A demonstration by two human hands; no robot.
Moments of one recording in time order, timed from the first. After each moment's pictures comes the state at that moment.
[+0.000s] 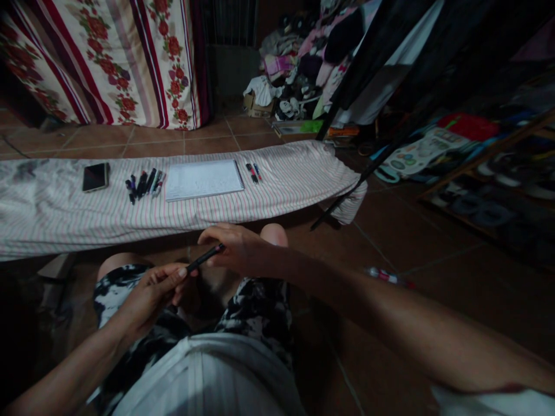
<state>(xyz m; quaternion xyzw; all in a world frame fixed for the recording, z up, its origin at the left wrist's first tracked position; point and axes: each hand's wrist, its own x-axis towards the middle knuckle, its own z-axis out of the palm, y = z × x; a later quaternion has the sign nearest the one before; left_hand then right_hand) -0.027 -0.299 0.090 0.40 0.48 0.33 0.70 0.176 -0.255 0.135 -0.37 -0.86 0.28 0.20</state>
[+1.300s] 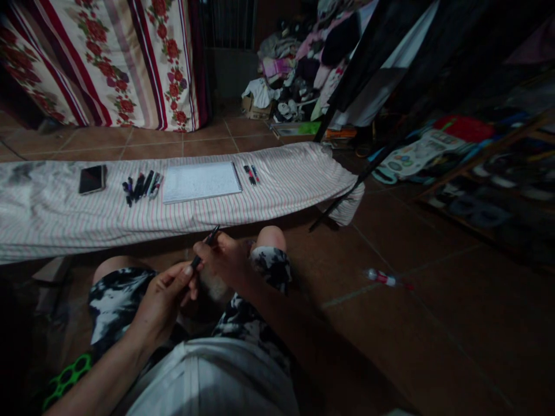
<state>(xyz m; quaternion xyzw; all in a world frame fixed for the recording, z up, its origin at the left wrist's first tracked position) 0.003 -0.308 0.081 0.34 0.47 0.44 0.69 0.141 -0.271 0.092 -0.48 -0.49 0.58 0.44</state>
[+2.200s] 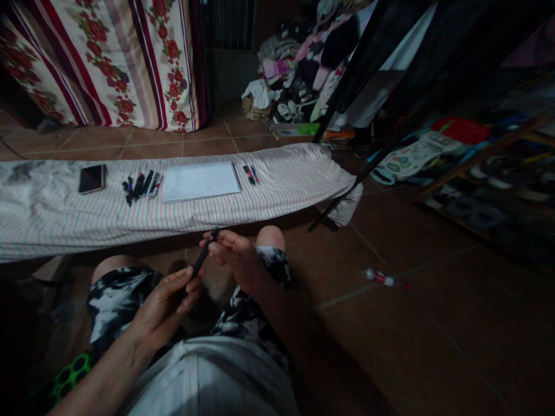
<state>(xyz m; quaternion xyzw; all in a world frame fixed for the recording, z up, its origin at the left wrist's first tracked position) 0.005 -0.309 0.087 0.20 0.39 0.40 0.80 0.157 -0.273 0.083 -0.39 -0.40 0.65 0.51</state>
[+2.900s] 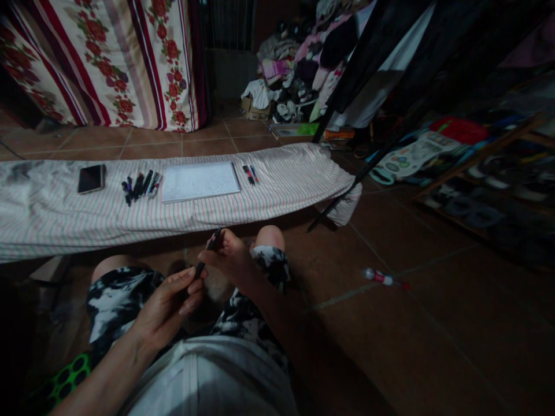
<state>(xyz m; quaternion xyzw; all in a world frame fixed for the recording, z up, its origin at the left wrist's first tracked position) 0.008 -0.310 0.091 0.19 0.38 0.40 0.81 0.152 -0.275 0.089 -0.40 -0.42 0.64 0.51</state>
